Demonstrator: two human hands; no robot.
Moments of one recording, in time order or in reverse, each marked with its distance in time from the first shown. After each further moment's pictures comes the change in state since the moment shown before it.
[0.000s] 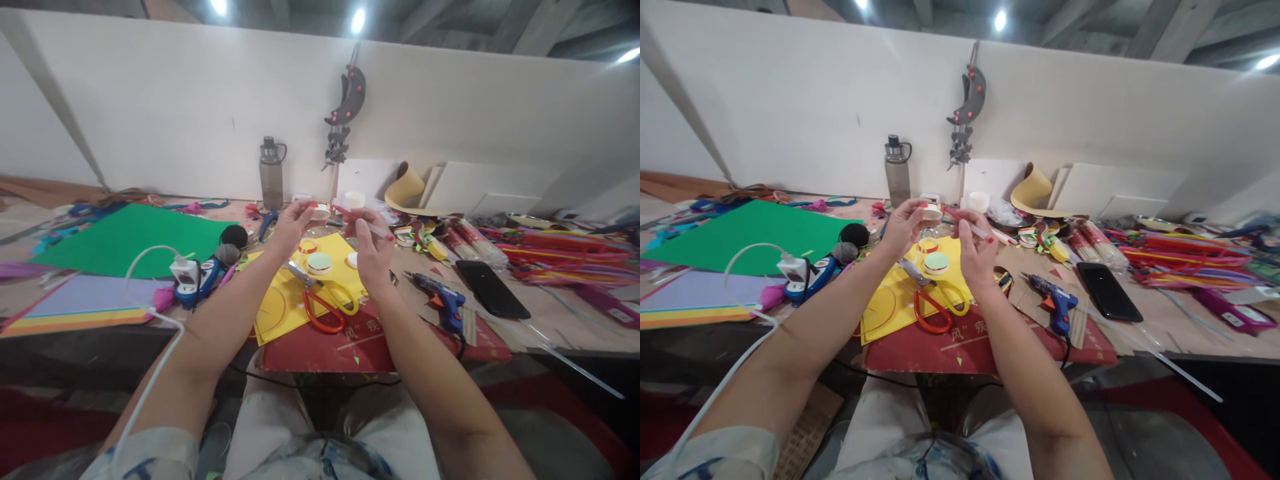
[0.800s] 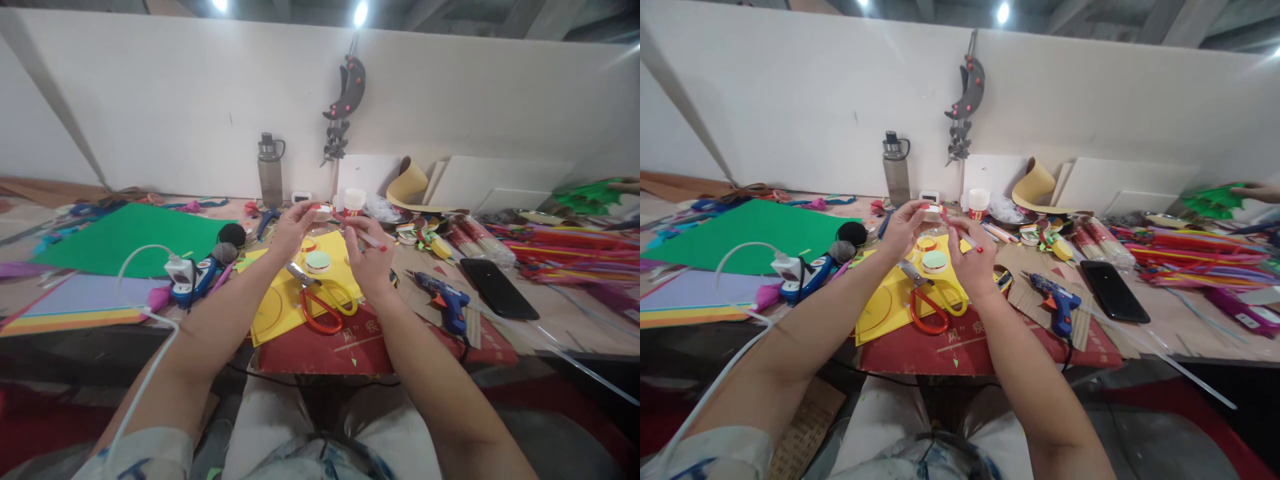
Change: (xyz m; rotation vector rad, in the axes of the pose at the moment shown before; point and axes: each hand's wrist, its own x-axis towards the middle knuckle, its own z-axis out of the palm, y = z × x) left_hand -0.007 -0.004 0.008 0.040 -0.008 -0.001; right_hand -0.010 -0.005 -0.010 -0.429 -0.016 -0.307
